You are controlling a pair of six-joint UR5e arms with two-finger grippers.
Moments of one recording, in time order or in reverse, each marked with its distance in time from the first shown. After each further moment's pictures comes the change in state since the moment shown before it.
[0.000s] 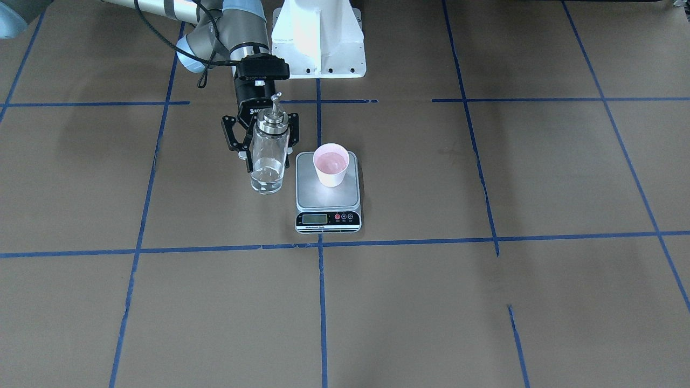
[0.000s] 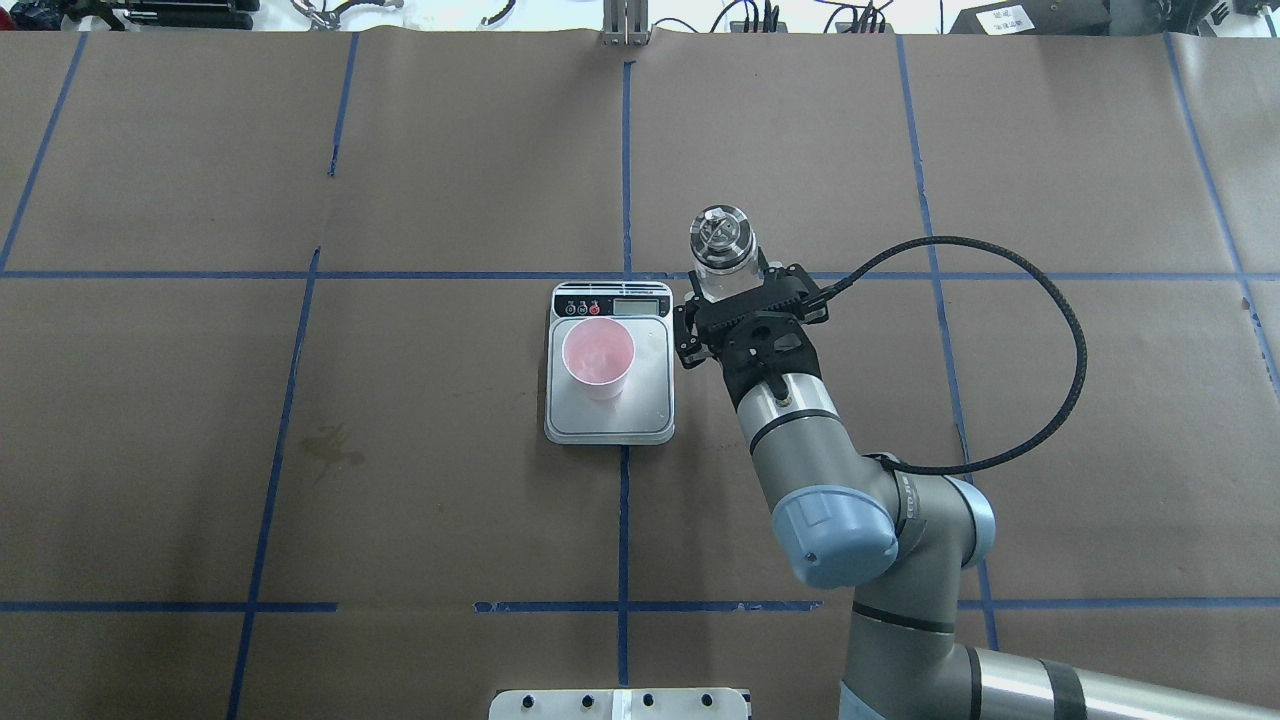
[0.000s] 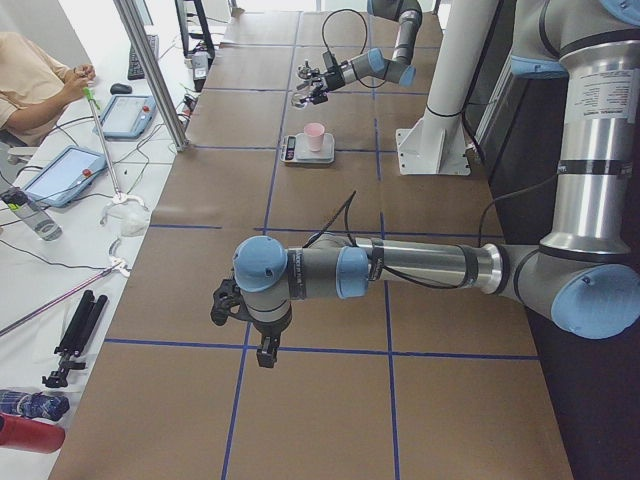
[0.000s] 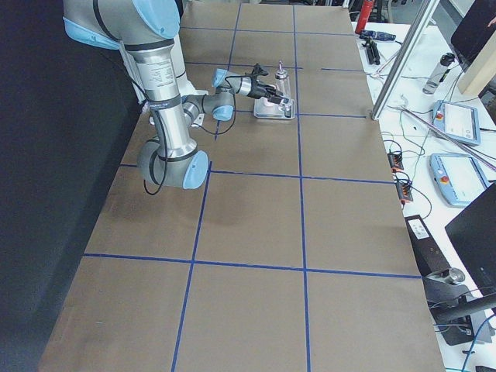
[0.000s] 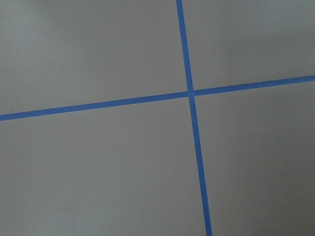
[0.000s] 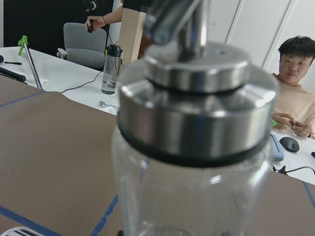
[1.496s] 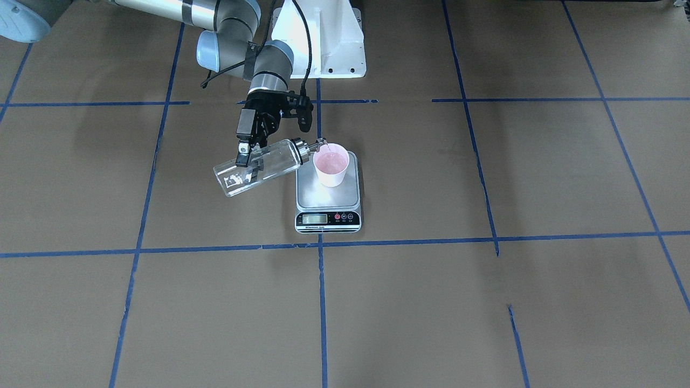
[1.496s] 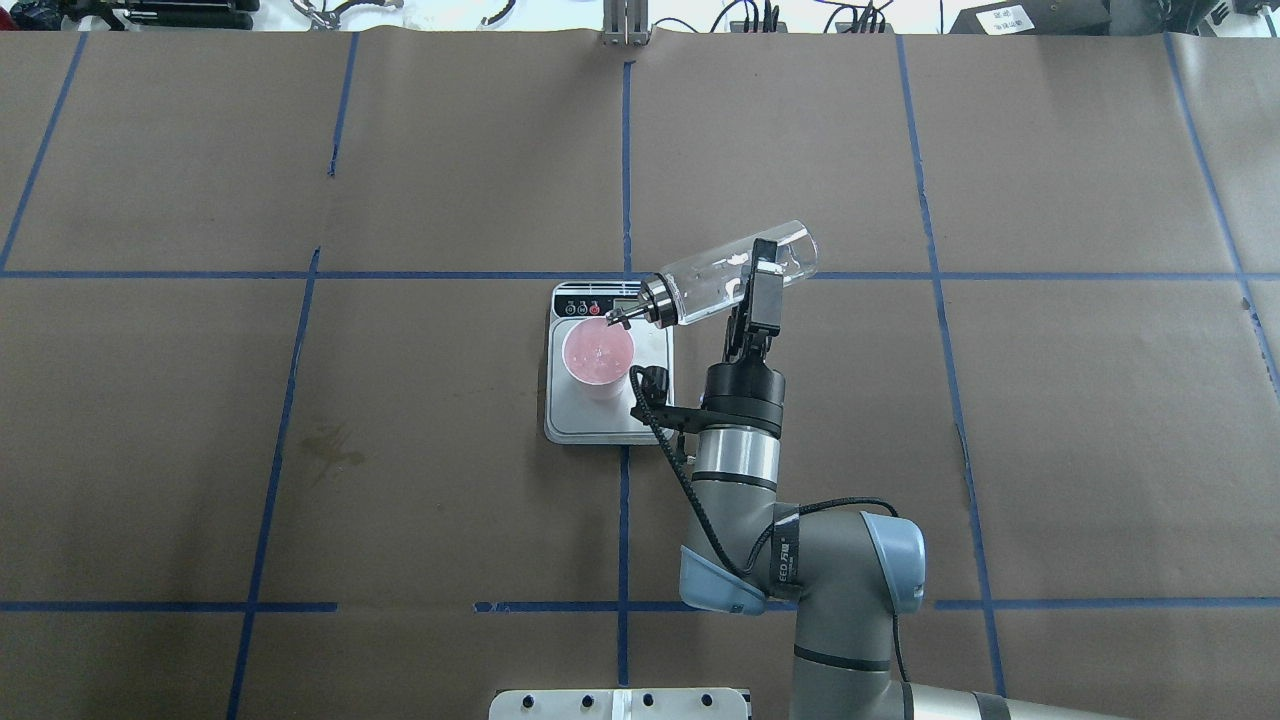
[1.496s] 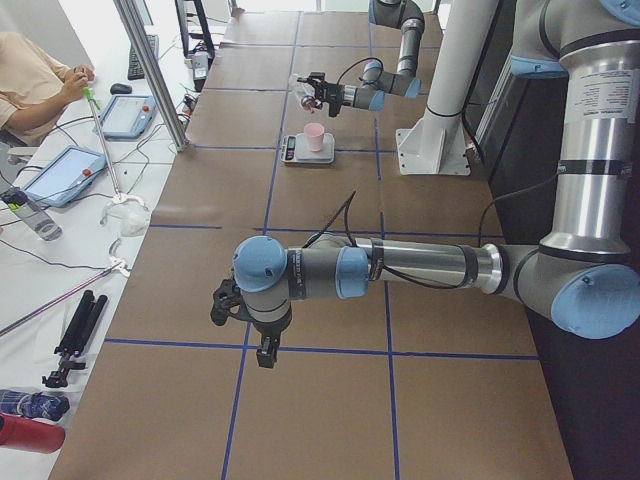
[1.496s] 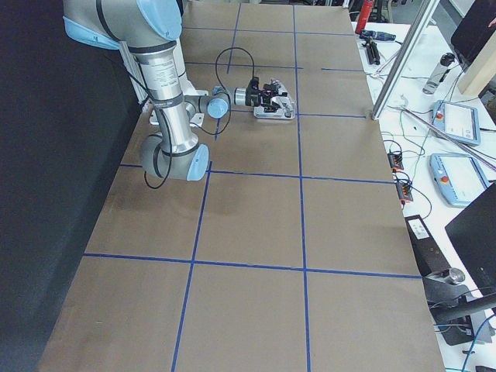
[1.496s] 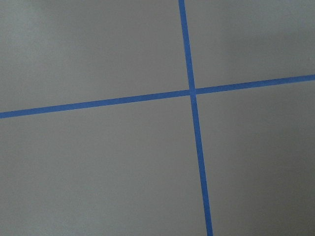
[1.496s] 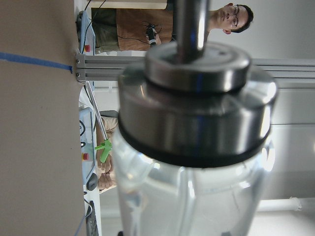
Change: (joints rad) left arm 0.000 -0.002 -0.001 0.001 0.000 0.004; right arm -0.090 0.097 -0.130 -0.640 -0.606 -0.449
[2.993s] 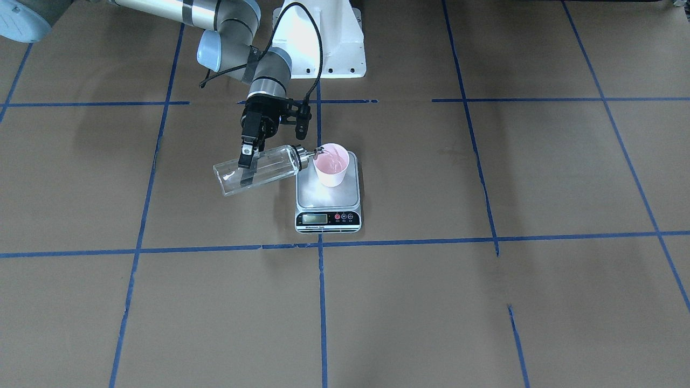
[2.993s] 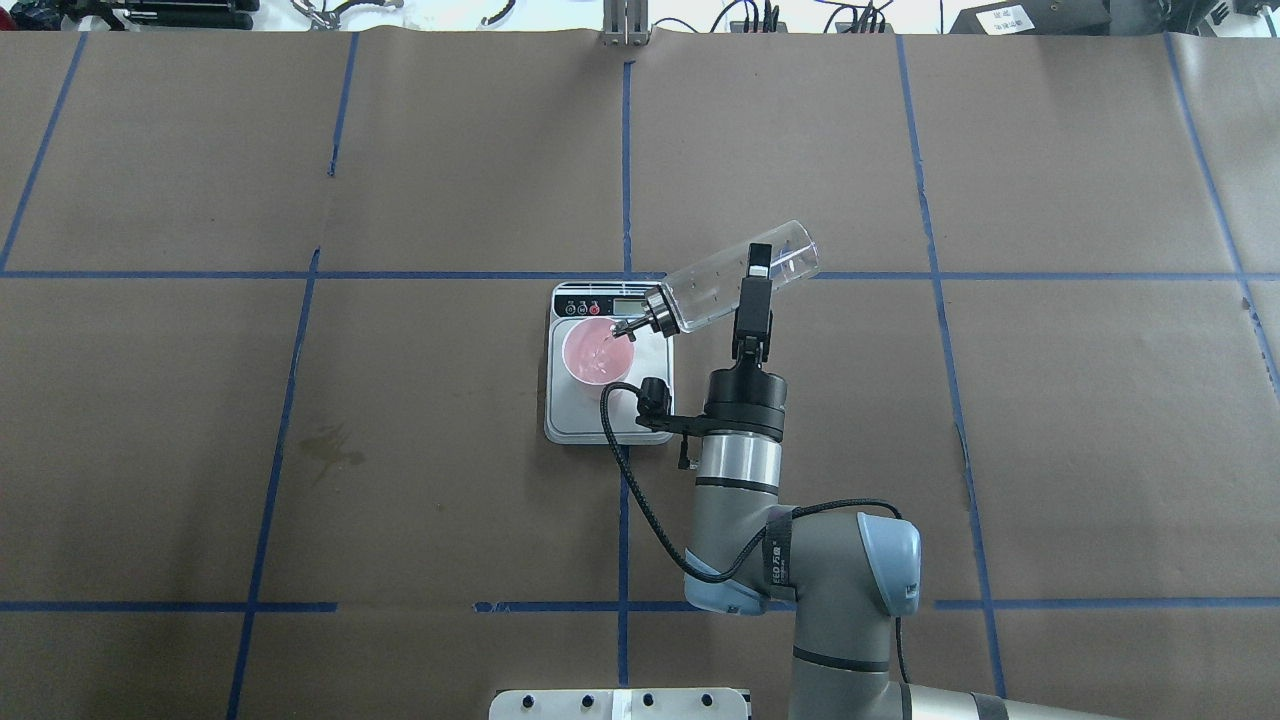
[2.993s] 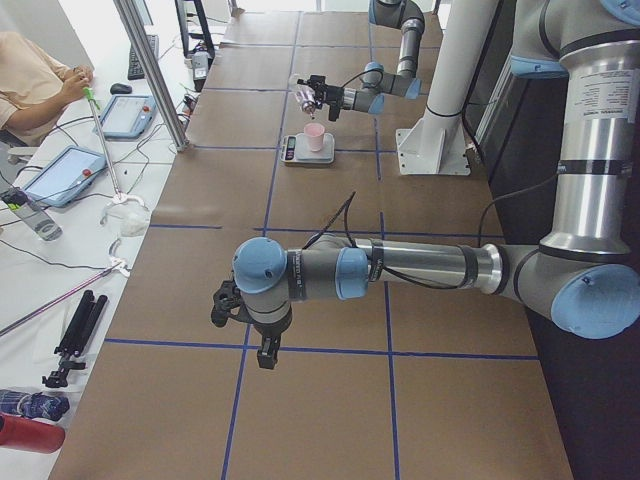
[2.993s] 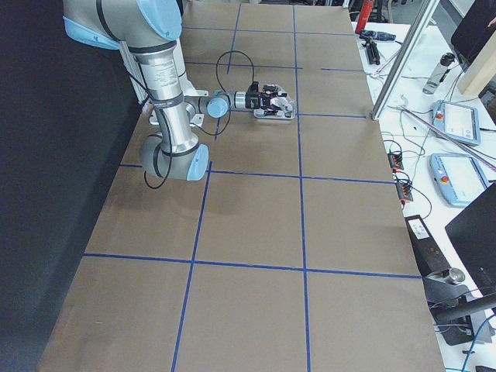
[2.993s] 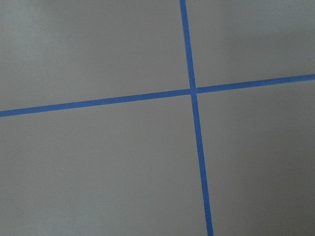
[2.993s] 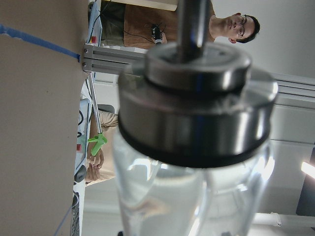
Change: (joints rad) left arm 0.000 0.000 0.005 0.002 0.000 0.000; right arm -0.004 0.002 -0.009 -0.234 -0.082 -0.014
